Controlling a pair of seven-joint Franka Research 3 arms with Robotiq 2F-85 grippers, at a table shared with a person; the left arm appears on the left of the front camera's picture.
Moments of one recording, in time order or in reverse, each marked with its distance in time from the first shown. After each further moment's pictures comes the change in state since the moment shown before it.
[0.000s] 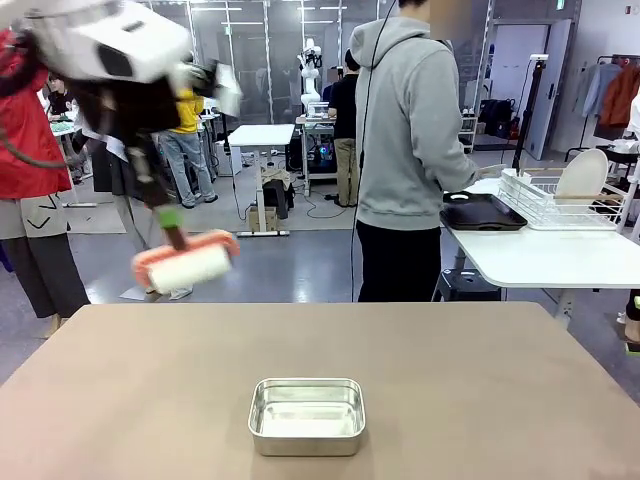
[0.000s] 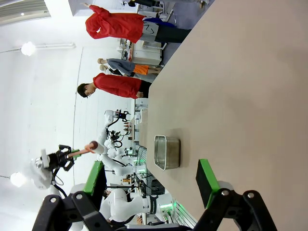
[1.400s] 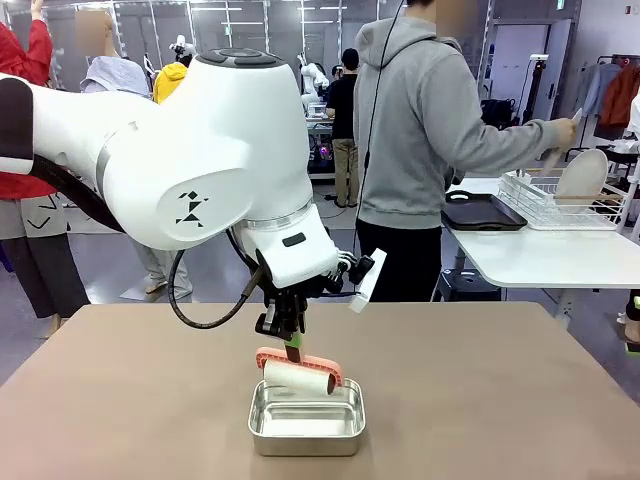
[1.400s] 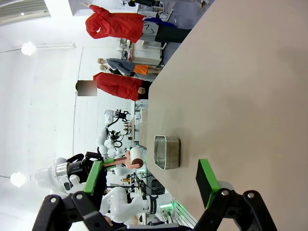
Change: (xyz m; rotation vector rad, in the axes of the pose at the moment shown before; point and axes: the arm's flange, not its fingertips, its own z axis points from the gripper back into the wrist) left arm 0.102 -0.086 -0.156 -0.077 -0.027 -0.604; right arm 0.000 0.000 0.000 0.000 0.000 0.000
